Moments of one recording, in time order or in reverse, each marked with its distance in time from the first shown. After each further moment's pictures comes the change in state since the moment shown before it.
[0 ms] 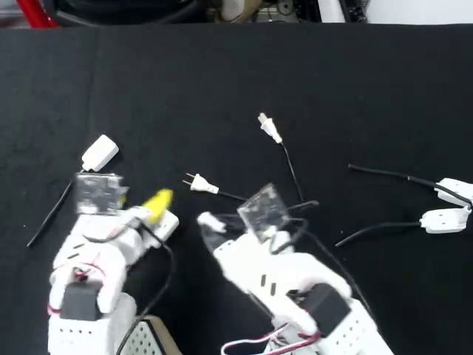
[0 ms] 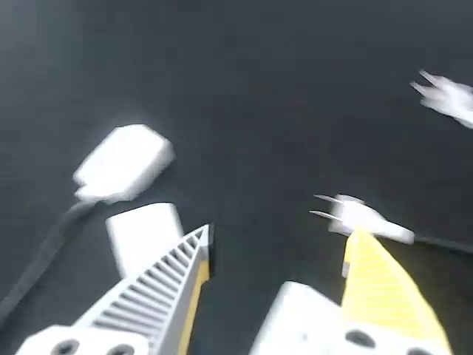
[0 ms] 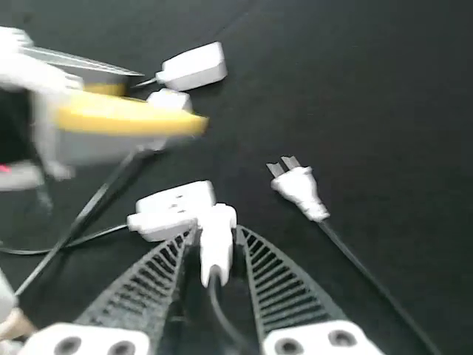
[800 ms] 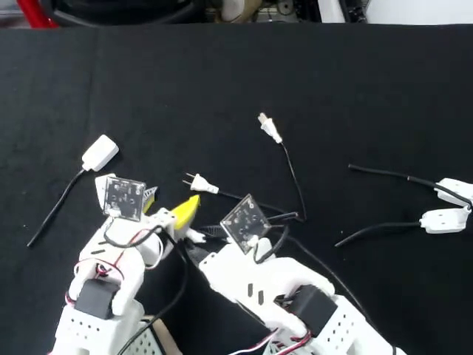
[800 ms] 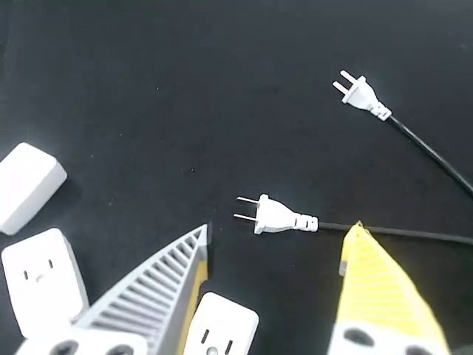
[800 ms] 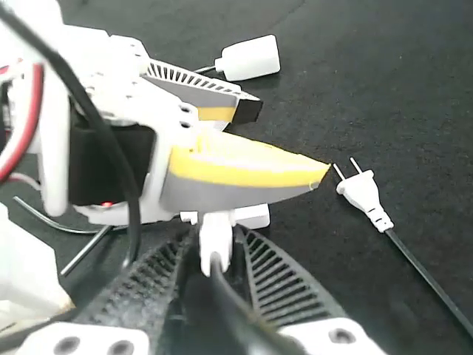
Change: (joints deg) left arm 15.6 -0.3 7.6 -8.7 5.1; right arm -10.7 -0.1 8.4 -10.2 -2.4
